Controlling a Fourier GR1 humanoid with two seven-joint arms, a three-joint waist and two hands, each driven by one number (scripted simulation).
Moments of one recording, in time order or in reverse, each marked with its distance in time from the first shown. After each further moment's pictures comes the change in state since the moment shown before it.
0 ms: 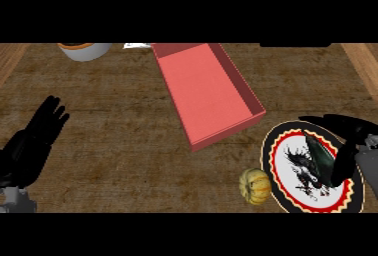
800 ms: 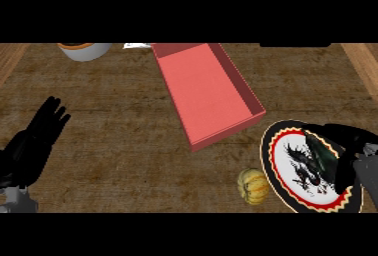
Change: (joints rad) left arm -0.004 -0.028 0.029 0.008 -0.013 -0.031 0.003; right arm 0.031 0.011 -0.008 0.105 0.151 -0.053 -0.137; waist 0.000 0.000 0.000
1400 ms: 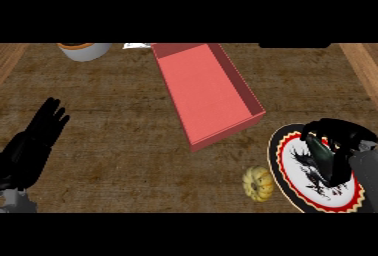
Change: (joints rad) left arm 0.009 -0.011 0.008 -0.021 -0.007 -0.011 0.012; right arm -0.041 0.013 0.003 0.085 0.083 -0.130 -0.159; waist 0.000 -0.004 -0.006
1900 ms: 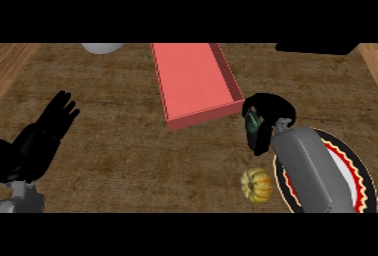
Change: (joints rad) left arm -0.048 -0.006 -0.035 -0.003 -0.006 -0.011 0.033; right arm -0.203 0.377 0.037 -0.041 0.081 -0.145 0.400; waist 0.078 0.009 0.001
